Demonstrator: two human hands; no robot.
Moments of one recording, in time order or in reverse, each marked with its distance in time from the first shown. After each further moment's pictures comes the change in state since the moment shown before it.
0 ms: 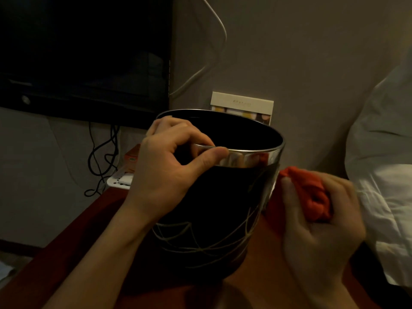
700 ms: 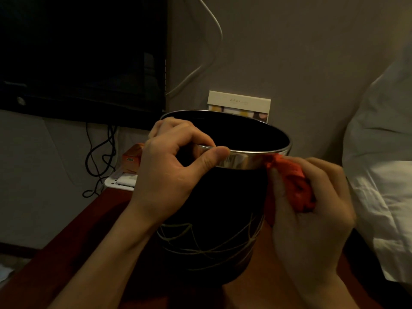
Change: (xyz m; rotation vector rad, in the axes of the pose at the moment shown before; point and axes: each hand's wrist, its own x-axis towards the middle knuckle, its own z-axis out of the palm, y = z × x) left_hand -0.001 0.003 0.009 -0.024 0.015 0.015; right_hand 0.009 -0.011 0.002 -0.080 -0.049 -0.090
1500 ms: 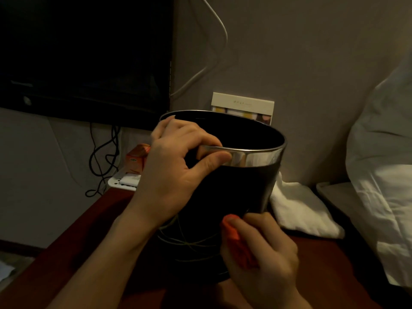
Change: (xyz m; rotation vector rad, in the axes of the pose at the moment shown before) left_hand 0.002 -0.005 -0.007 0.109 -0.063 0.105; right_hand -0.070 0.009 0.023 0.069 -0.206 -0.174
